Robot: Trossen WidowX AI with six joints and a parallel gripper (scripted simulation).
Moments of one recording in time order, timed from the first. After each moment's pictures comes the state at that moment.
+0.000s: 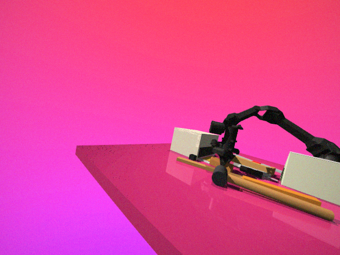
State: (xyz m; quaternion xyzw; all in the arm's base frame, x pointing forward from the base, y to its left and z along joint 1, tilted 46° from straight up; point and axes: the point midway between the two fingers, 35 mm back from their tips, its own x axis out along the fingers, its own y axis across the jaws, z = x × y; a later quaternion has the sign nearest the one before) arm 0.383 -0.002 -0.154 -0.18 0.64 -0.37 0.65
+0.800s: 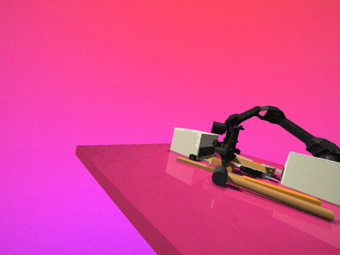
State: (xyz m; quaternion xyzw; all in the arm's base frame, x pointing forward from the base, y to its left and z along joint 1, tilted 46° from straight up) arm 0.379 -0.015 -0.141 -0.18 0.64 -0.36 0.65
